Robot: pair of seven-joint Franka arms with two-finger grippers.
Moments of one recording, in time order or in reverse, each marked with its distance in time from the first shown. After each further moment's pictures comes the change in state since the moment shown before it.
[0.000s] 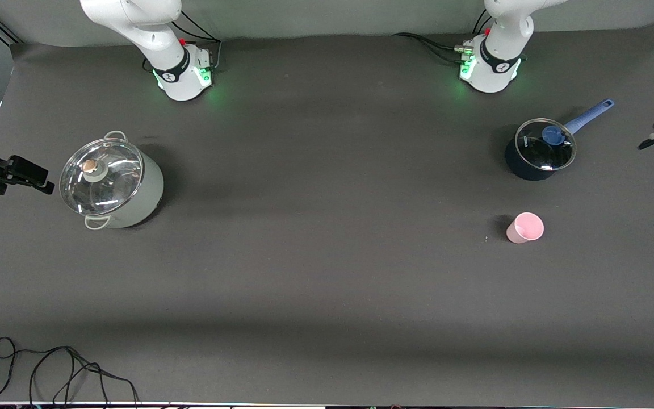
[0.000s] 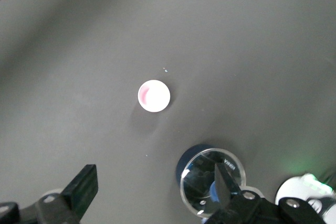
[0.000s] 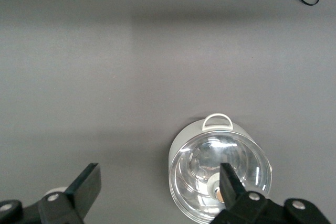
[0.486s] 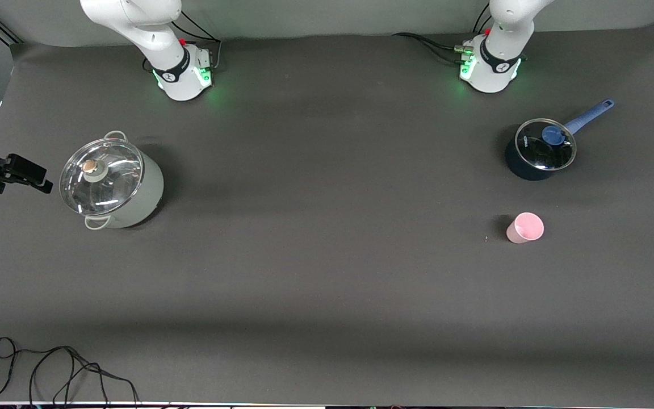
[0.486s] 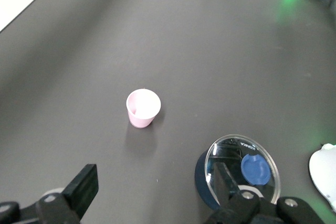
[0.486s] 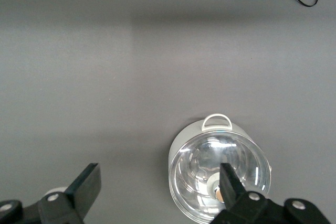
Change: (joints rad) left arm 0.331 0.285 0.002 0.061 -0.284 -0.146 0.664; right arm 0.000 -0.007 -0.001 0.001 0.000 0.000 0.000
